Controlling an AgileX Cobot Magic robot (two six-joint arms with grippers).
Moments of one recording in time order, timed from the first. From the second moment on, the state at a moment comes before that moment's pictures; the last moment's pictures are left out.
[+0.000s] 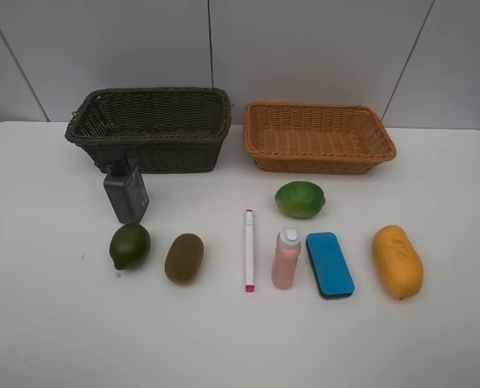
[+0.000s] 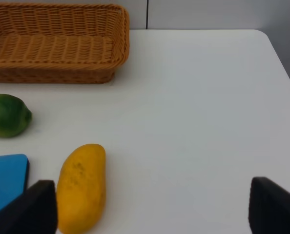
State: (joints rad) left arm -0.03 0.00 -0.51 0.01 1.07 0.04; right arm 0.01 0.02 -0.52 -0.12 1.06 0.04
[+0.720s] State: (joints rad) left arm -0.03 0.00 -0.51 0.01 1.07 0.04; right arm 0.01 0.02 -0.52 -0.12 1.06 0.04
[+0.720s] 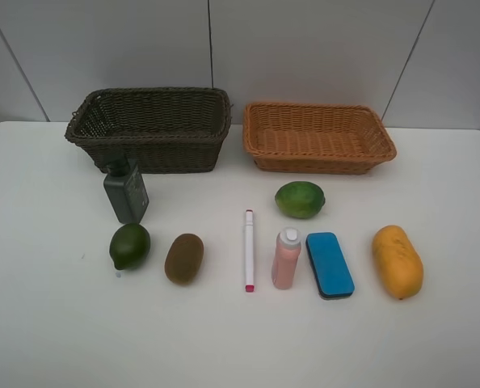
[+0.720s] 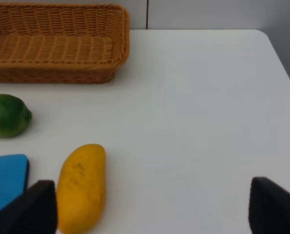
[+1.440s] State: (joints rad) left arm -0.03 0.00 -0.51 0.01 1.07 0.04; right arm 0.01 0.02 -0.52 -0.12 1.06 0.04
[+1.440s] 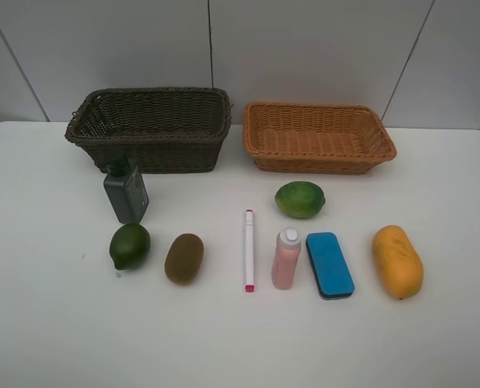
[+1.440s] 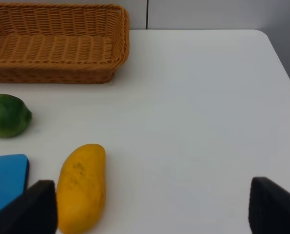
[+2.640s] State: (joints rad) left arm -0.03 0.00 -0.51 0.01 1.07 0.04; right arm 0.01 0.02 -0.52 -0.11 1.06 0.04
